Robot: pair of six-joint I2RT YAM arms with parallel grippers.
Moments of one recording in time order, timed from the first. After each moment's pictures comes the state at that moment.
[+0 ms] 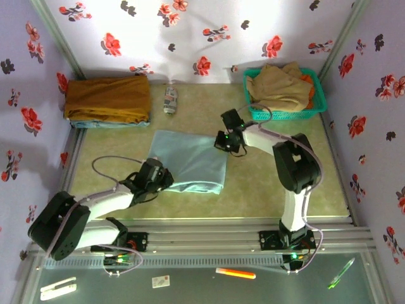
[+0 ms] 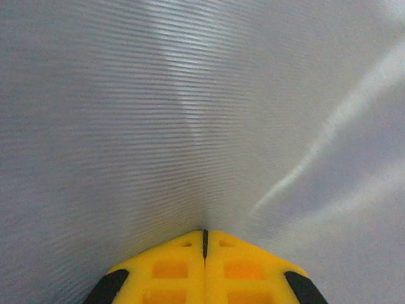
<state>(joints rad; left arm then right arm) -0.61 1.25 0.39 0.03 0.00 -0.94 0.49 1.88 1.20 -0.44 -0.20 0.74</state>
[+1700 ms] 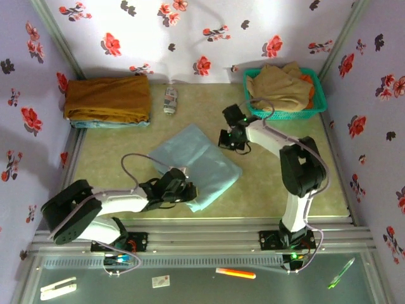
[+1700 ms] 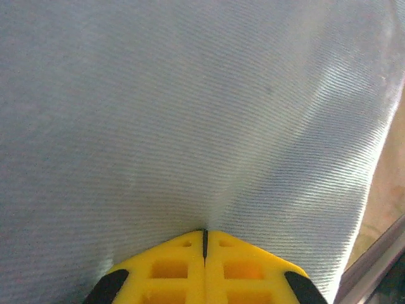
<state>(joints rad) -0.98 1.41 0.48 0.15 0.10 -0.97 0.48 1.81 1.37 -0.70 -0.13 0.61</state>
